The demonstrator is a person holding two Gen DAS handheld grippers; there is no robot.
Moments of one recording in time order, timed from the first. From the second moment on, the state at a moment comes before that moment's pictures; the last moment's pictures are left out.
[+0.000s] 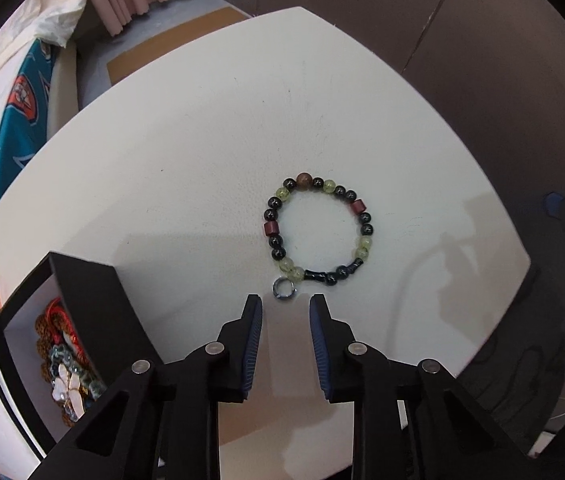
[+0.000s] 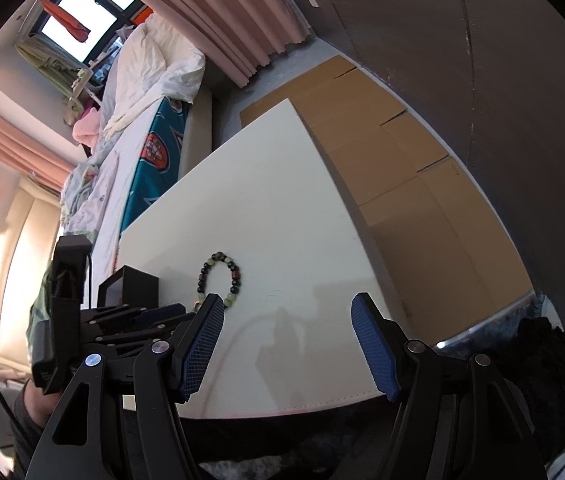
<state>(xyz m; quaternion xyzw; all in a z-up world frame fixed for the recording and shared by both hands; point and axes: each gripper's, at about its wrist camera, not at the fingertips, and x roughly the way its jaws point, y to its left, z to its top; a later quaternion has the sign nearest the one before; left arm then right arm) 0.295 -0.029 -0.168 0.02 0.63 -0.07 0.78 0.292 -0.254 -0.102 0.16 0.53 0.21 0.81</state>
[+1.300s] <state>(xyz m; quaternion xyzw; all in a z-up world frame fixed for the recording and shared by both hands) 0.268 0.050 -0.098 -0.05 0.55 0.00 0.83 0.320 -0.131 -0.150 0.00 0.55 0.19 0.81</state>
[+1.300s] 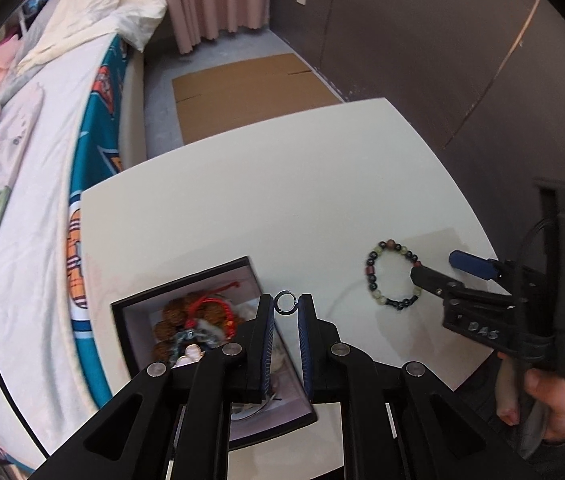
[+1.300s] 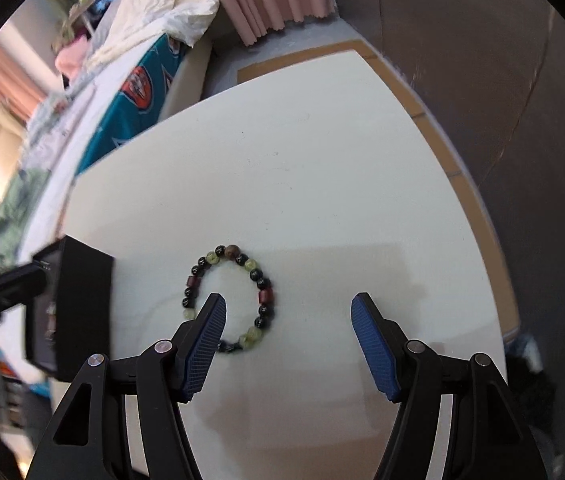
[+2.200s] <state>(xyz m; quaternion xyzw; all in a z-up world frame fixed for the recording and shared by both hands) 0.224 0.103 -0.064 -0.12 0.52 0.02 0.85 0.297 -0.130 -0.074 0.05 0.50 0.28 0.82</state>
